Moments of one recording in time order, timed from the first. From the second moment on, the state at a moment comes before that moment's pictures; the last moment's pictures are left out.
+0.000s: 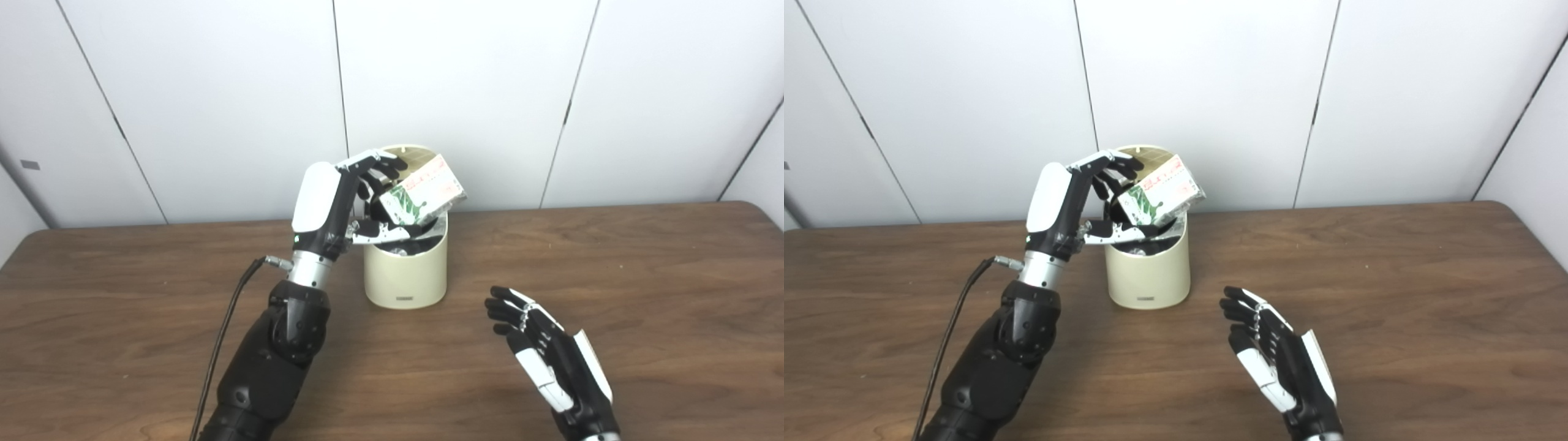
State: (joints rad) left arm -0.63 0.08 -0.23 0.41 0.61 -0.36 0.34; right arm 0.14 -0.03 0.09 -0.37 -0.15 0.05 0.02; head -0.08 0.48
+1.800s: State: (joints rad) left arm -0.34 0.09 -0.17 -0.02 0.55 -0.31 0.38; right arm 0.13 -0.05 0.07 -0.36 -0.12 0.03 0.02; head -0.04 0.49
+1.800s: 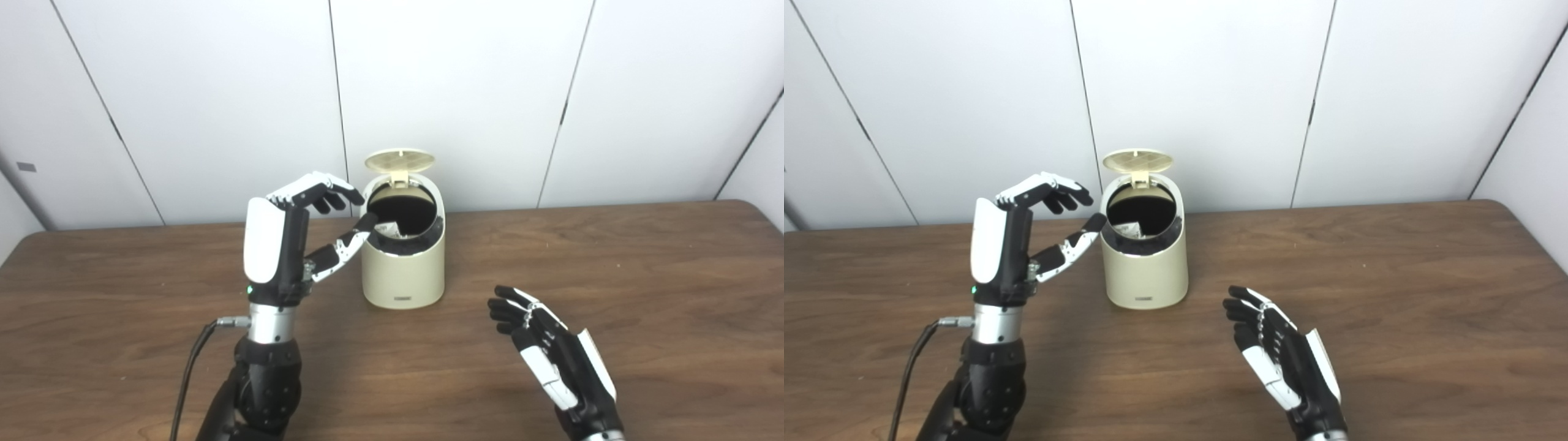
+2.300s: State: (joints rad) left arm 0.00 0.13 -0.01 -0.25 0.12 -0.07 0.07; right arm 0.03 -0.07 0.05 -0.38 -0.12 0.09 0.04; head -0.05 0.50
